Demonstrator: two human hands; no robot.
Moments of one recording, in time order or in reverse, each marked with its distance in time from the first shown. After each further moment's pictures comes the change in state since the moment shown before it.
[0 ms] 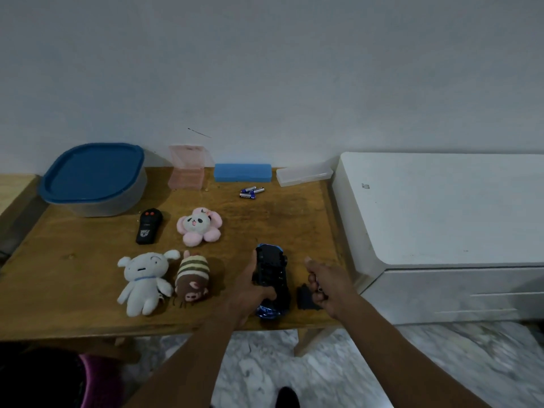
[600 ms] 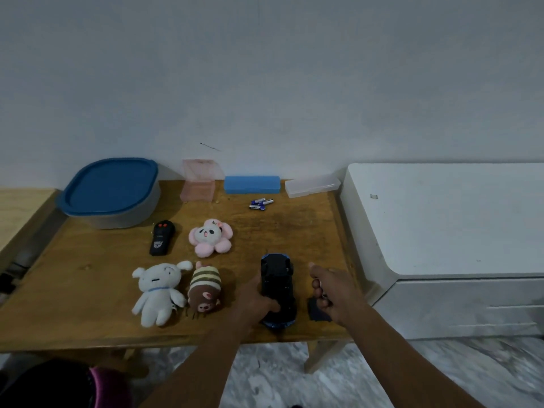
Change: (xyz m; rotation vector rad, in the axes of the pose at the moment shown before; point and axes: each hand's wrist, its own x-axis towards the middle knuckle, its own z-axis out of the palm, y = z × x) left_hand 0.001 0.002 -0.012 0.196 0.084 -0.054; right_hand -0.001 -0.002 0.013 0.002 -0.038 -0.045
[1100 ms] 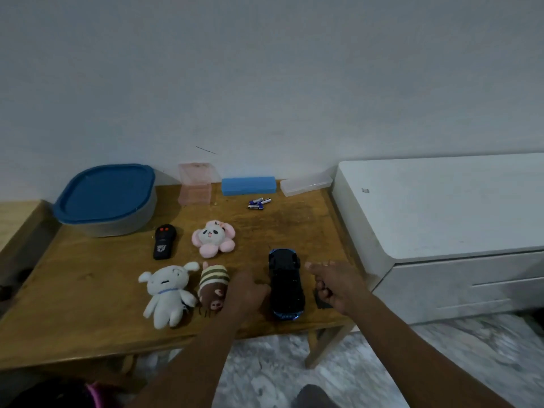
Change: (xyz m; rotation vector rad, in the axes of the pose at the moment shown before) left_hand -0.014 0.000 -0.038 0.349 0.136 0.179; right_hand -0.030 0.004 0.022 -0.038 0.054 -0.034
